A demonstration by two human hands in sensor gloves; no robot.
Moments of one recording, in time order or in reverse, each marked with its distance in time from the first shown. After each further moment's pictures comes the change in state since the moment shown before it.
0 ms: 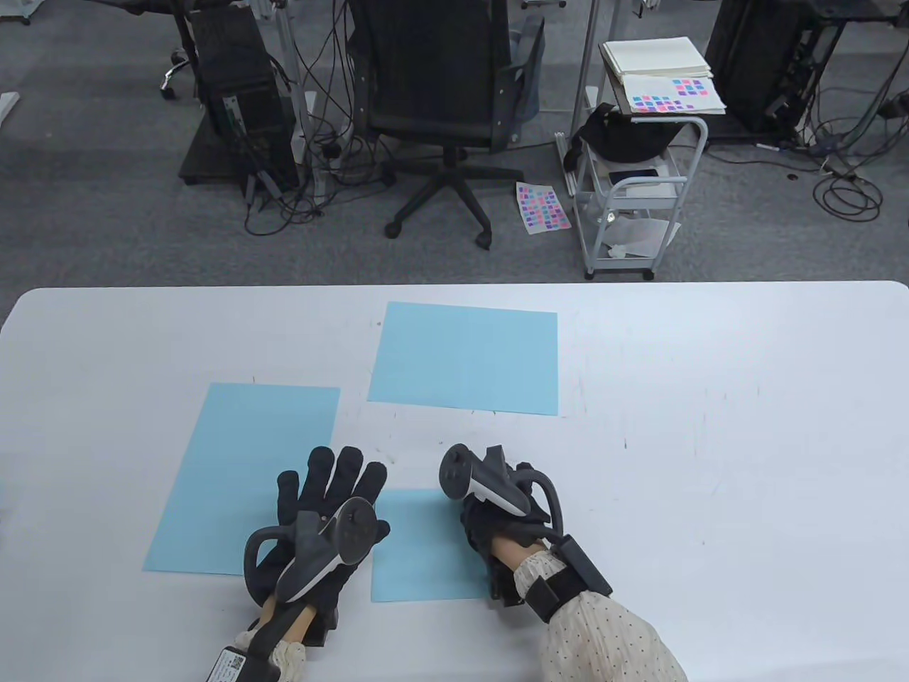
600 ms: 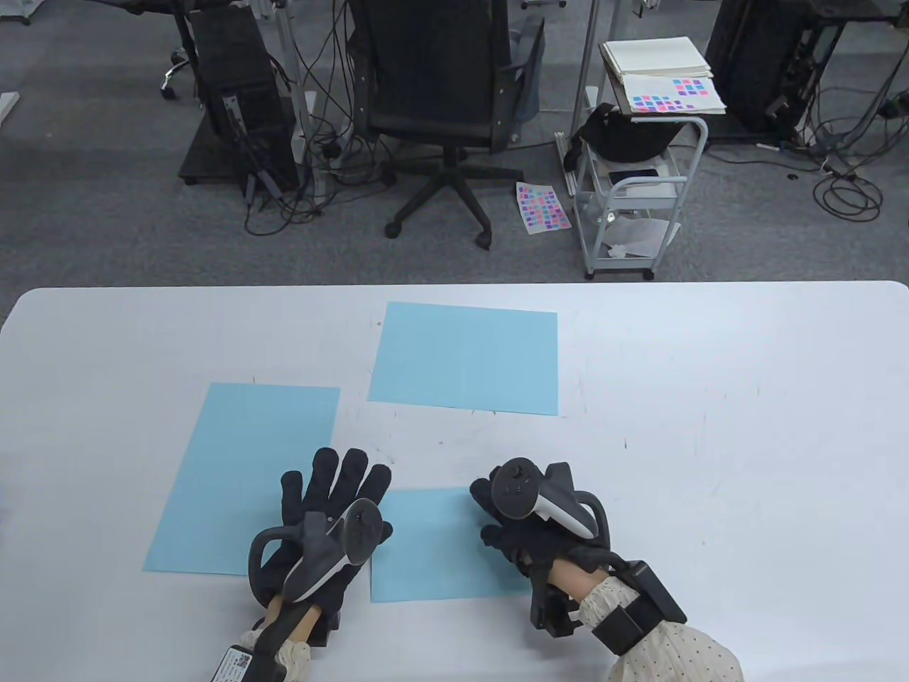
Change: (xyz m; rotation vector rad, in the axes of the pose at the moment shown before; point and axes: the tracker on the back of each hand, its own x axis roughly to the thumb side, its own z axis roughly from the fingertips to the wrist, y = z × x) left_hand 0.007 -0.003 -0.002 -0.006 -0.002 -0.037; right_hand -0.044 -0.009 0.055 -0.012 -0.112 -0.219
